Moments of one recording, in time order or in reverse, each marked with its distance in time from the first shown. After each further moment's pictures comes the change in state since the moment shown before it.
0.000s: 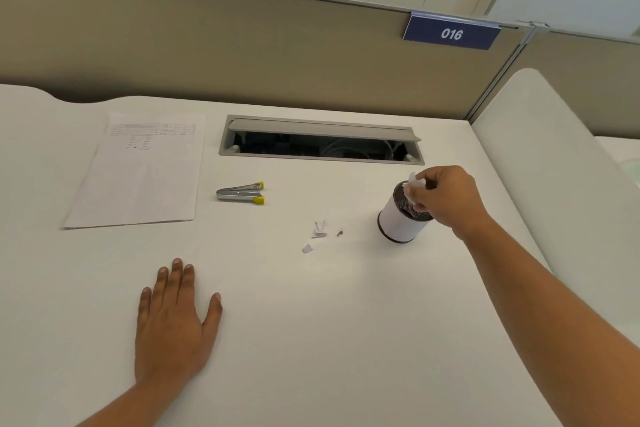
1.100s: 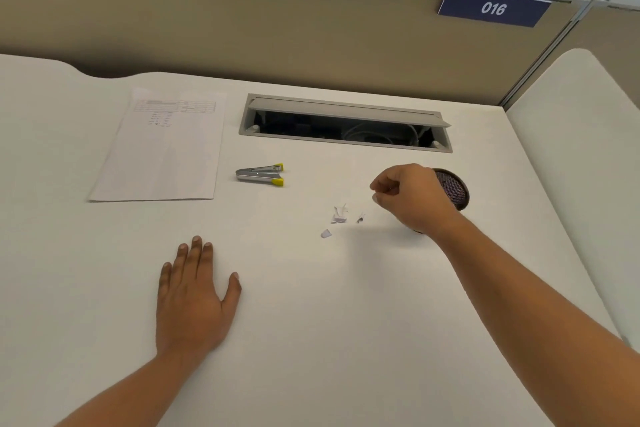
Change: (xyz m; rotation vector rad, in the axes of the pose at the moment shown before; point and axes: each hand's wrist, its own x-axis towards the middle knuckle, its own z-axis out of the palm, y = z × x) left_hand 0.002 0.005 -0.002 0.012 0.013 -0.024; right_hand -0.015 -0.032 0.060 -0.163 -0.248 -0.230
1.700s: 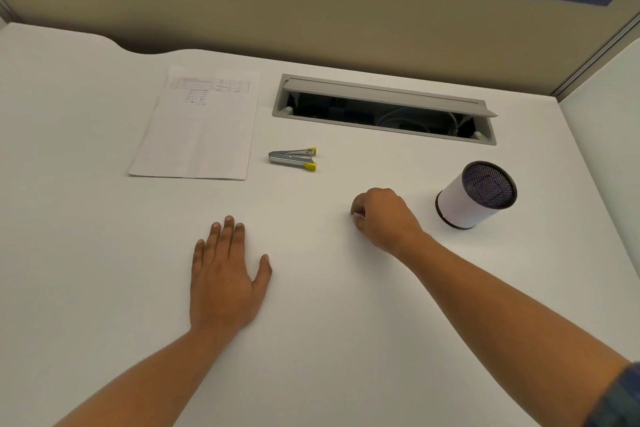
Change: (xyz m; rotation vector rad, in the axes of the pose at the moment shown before) left_hand -0.001 0.001 0.000 -0.014 0.013 -0.014; right_hand 0.008 -0.017 0.105 -0.278 -0.197 -0.143
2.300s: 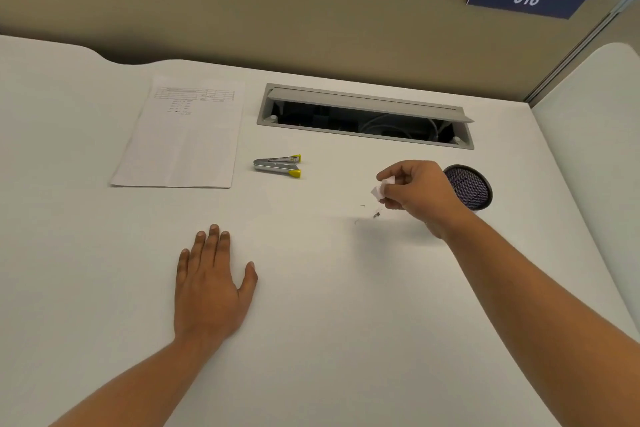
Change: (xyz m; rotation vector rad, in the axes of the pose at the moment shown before) left_hand 0.001 0.000 -0.001 0.004 -0.014 0.005; right_hand -0.021 0.026 -0.080 0.847 0.157 0.283
